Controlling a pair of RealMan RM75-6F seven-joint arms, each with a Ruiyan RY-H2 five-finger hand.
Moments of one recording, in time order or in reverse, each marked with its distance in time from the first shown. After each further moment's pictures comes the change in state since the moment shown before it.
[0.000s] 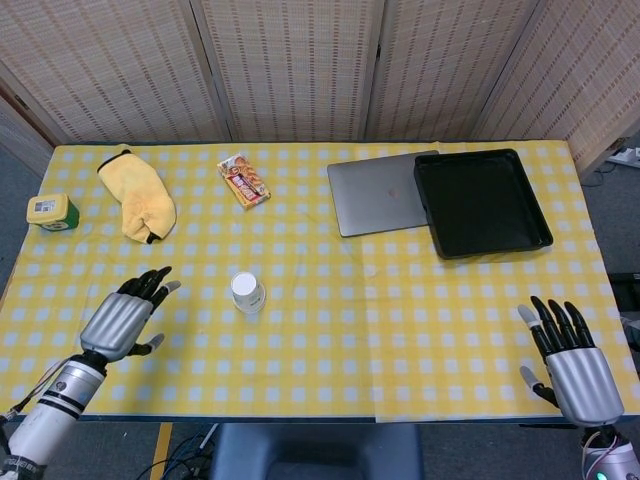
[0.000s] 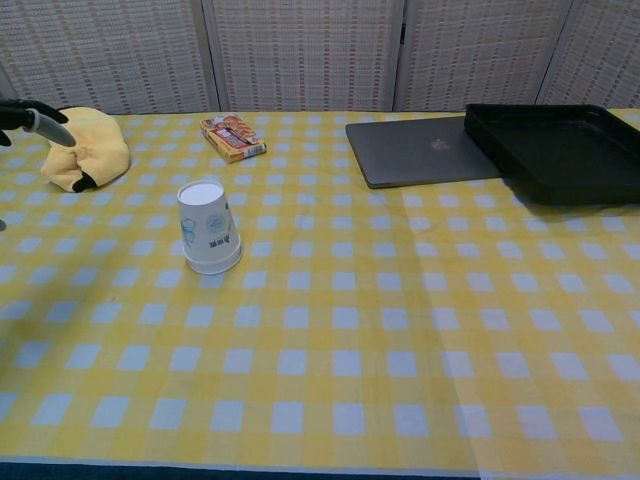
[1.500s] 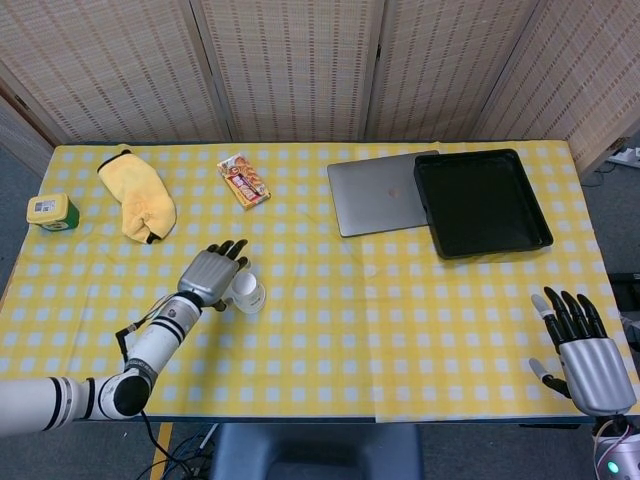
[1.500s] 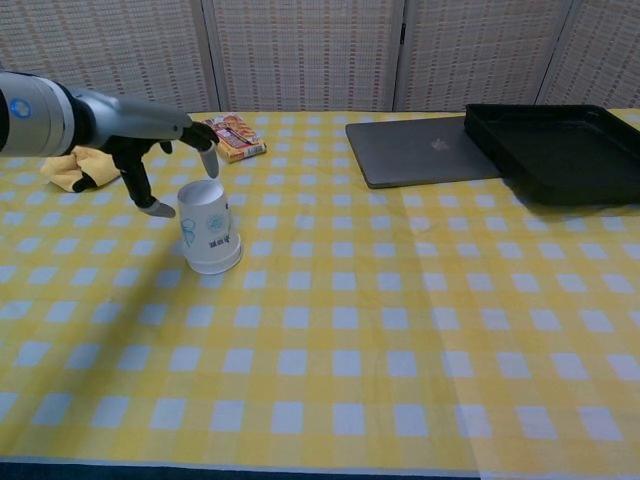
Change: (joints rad) left arm -0.602 -0.277 0.045 0.231 -0.693 -0.114 0.284; right arm 0.022 0.040 0.021 -0.011 0.069 -0.037 0.074
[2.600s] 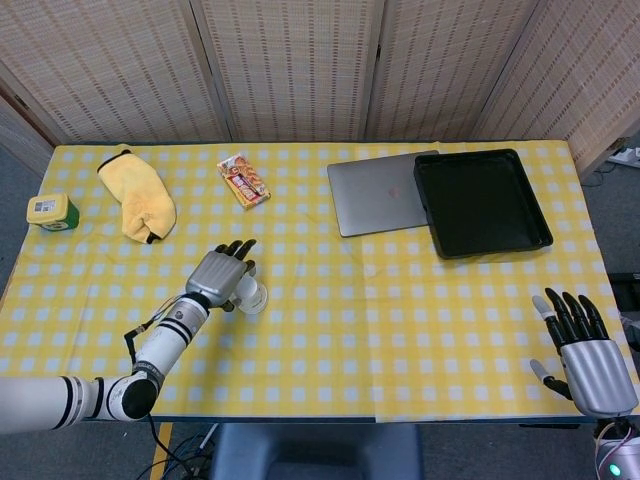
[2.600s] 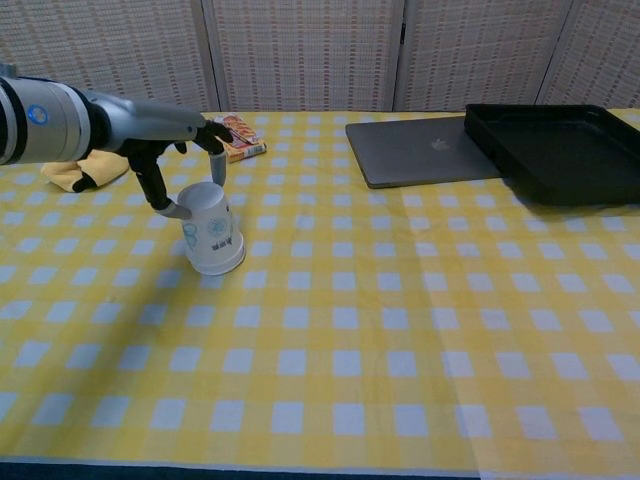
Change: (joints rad) left arm -0.030 -0.034 0.030 0.010 0.037 0.045 -0.060; right arm -0.004 0.001 -0.005 0.003 -0.009 0.010 0.001
